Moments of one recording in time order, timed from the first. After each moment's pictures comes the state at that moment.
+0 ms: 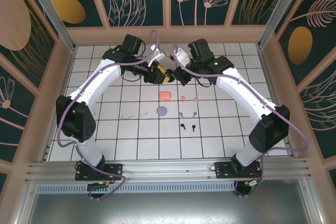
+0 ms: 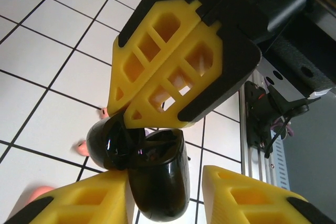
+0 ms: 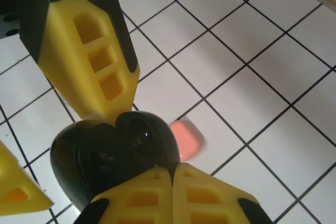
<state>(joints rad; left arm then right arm) -0.42 1.79 1.67 -0.85 0.99 0.36 0.59 1.60 1.55 -0.74 -0.32 -0.22</state>
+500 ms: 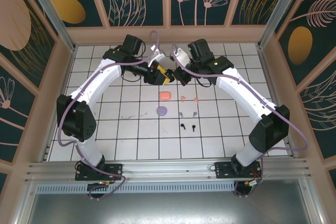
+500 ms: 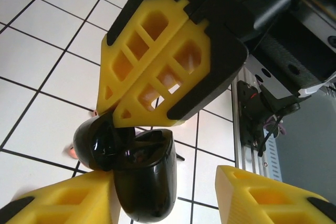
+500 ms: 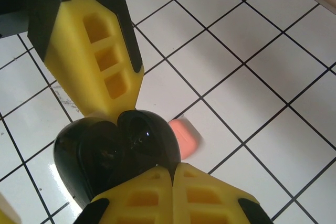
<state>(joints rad) -0.42 1.79 1.67 -0.86 1.02 0.37 0.59 1.60 1.55 -0.74 -0.31 -0.23</state>
